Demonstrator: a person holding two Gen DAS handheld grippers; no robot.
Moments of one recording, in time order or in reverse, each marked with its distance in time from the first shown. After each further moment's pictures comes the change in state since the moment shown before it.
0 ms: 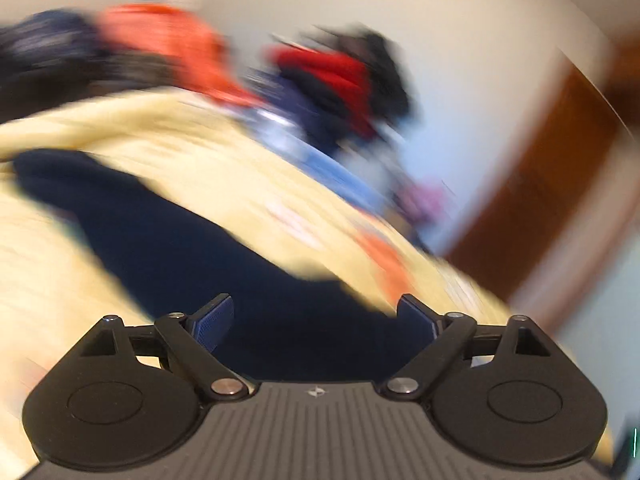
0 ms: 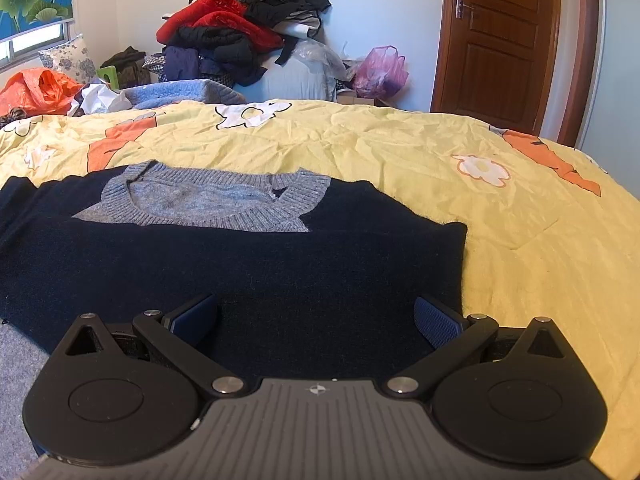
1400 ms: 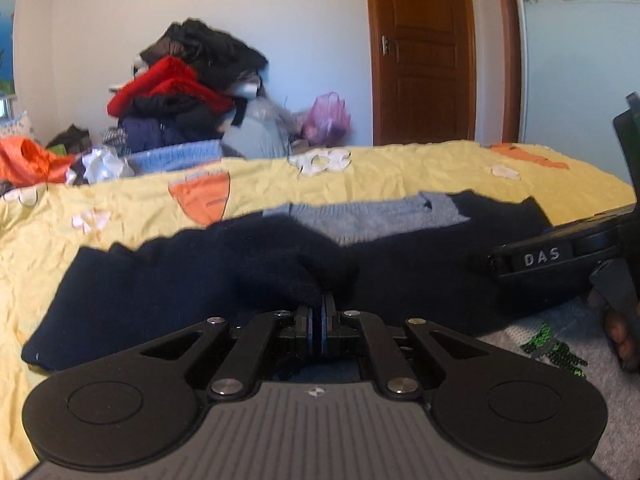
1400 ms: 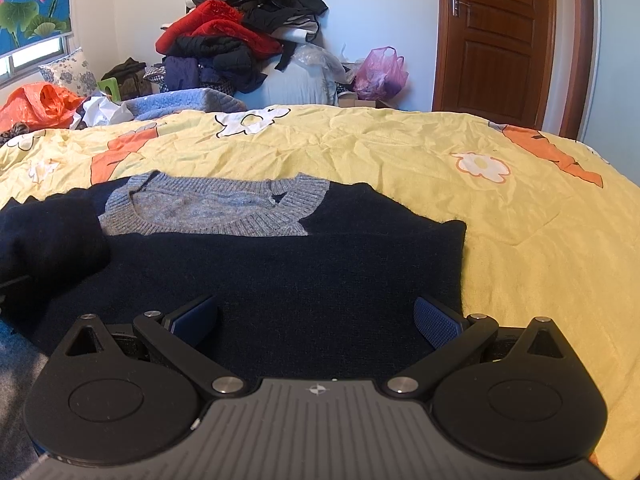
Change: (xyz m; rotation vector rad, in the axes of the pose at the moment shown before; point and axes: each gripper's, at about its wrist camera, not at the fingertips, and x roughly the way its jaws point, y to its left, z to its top) left arm 0.032 -0.192 -0.178 0.767 0.076 -0.124; right arm -0.004 -0.002 -0.002 0.032 -0.013 0.018
